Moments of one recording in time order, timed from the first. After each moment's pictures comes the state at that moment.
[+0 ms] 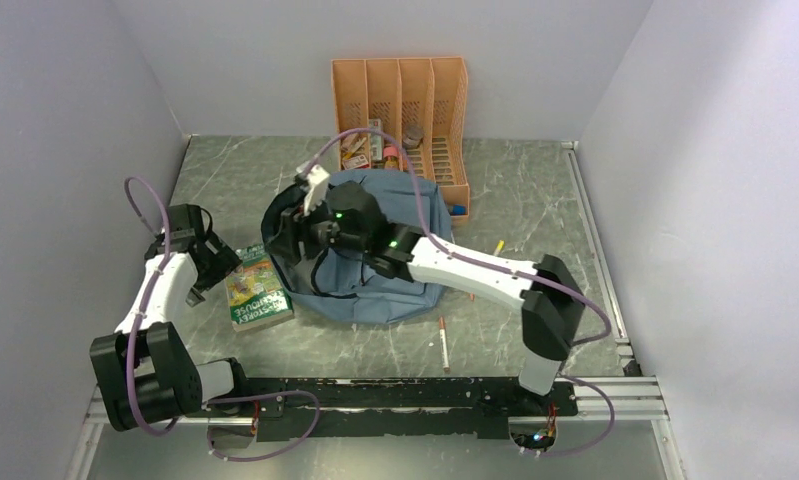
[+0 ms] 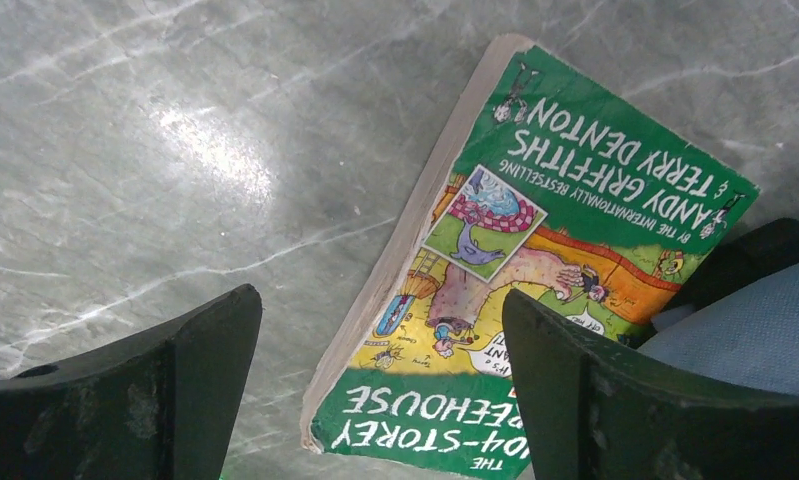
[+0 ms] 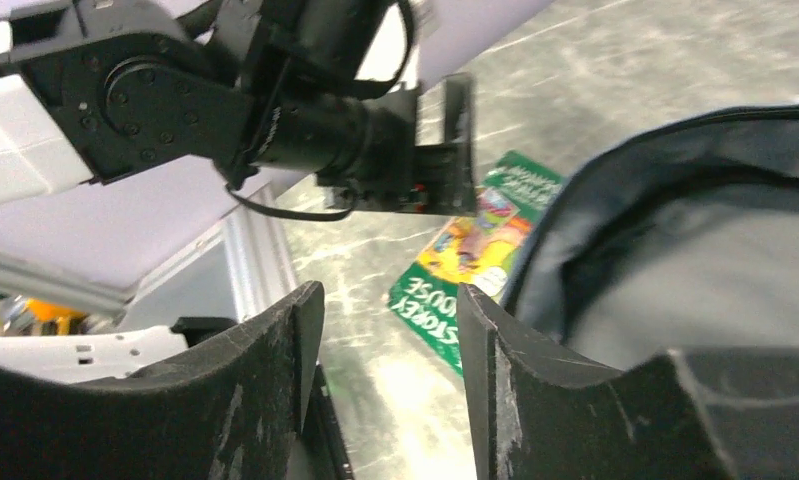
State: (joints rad) left arm 0.24 1.23 0.78 -0.67 -0.21 -0.58; right arm 1.03 1.71 1.43 0.10 -0.17 0.38
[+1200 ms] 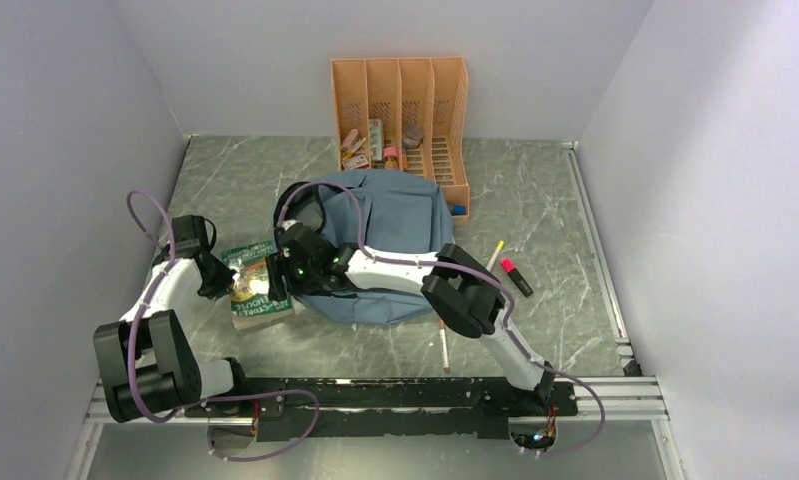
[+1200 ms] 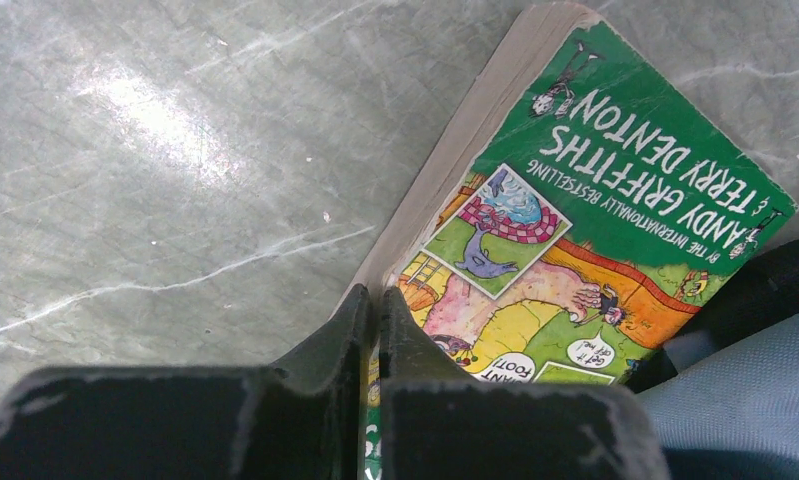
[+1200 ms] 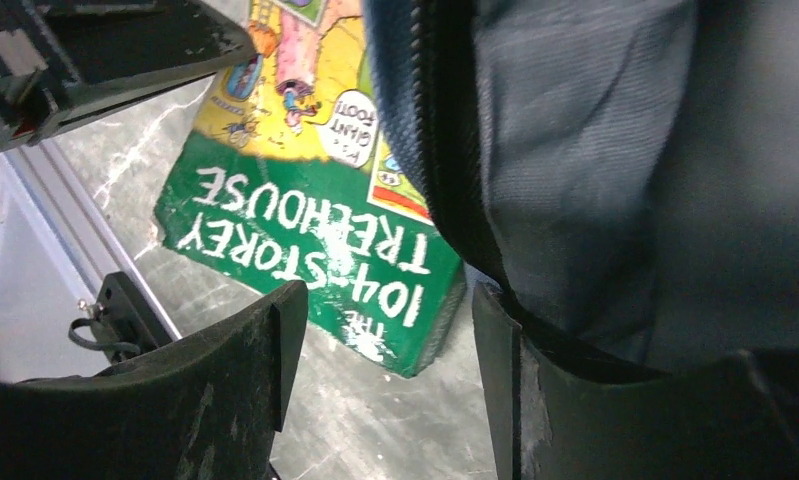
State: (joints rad) left arm 0.25 1.28 0.66 -0.53 -0.12 -0.66; right arm 1.10 2.25 1.68 -0.15 -0.14 0.60
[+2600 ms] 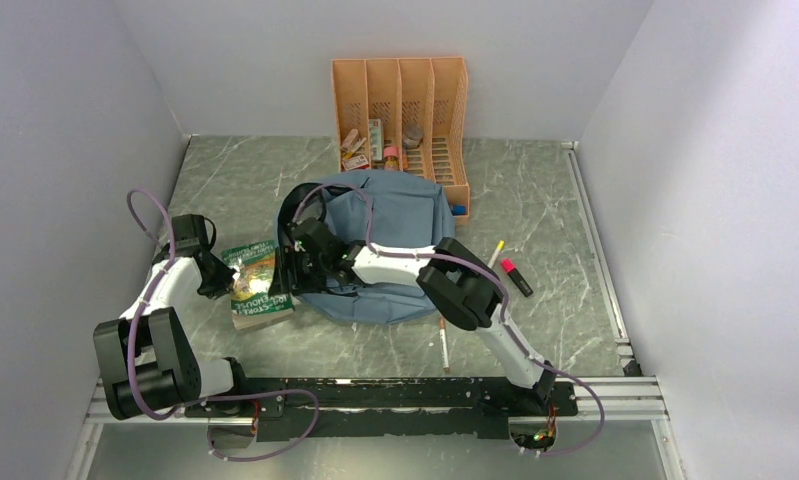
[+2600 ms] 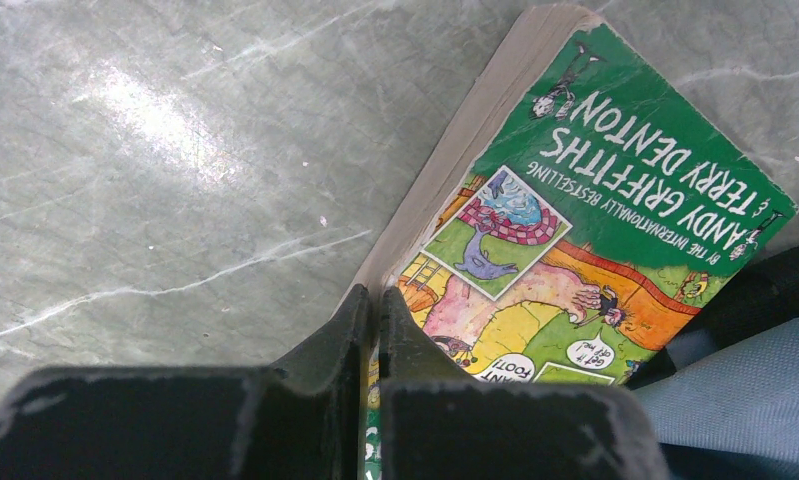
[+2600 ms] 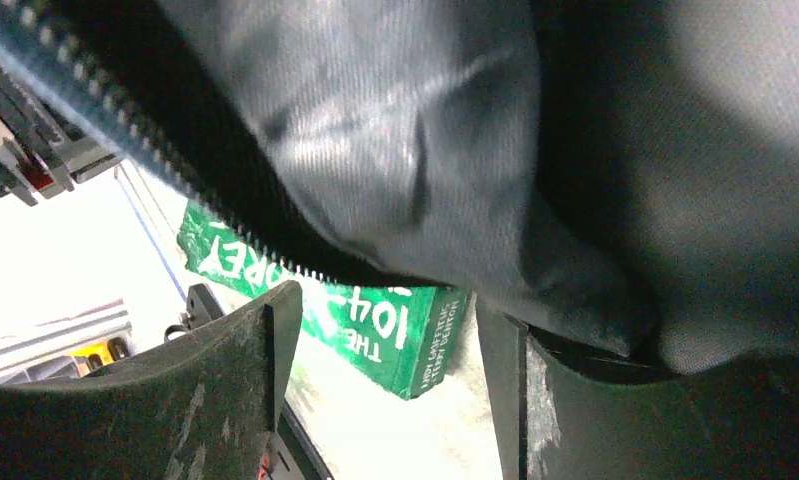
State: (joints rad) left arm 0.25 1.30 0.67 -0.53 -0.12 -0.66; right arm 1.03 2.30 1.64 -0.04 -0.30 0.80
